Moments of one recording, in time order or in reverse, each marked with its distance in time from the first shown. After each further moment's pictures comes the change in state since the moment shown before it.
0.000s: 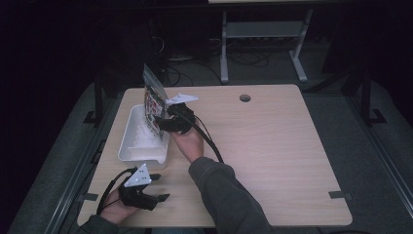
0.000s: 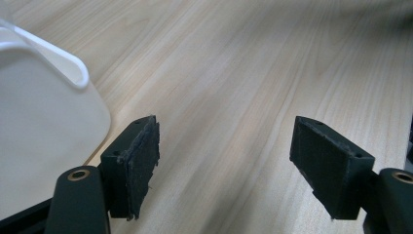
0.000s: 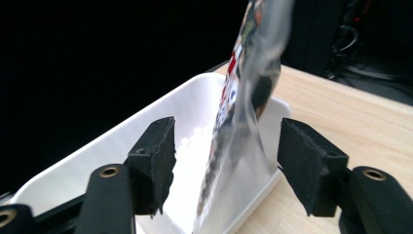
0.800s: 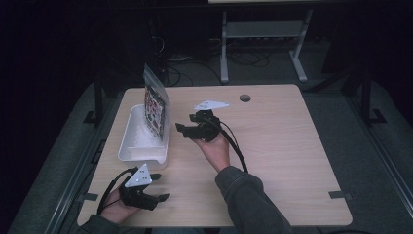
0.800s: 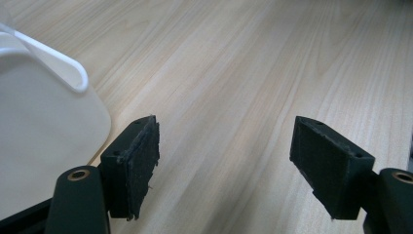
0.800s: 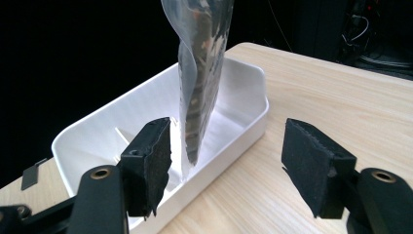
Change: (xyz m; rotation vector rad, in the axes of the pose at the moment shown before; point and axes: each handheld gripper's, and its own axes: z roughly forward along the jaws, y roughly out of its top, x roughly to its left) left arm -0.001 0.001 0.001 -0.004 0.005 0.011; right arm -0.036 -0.030 -0.062 -0.005 0.065 0.044
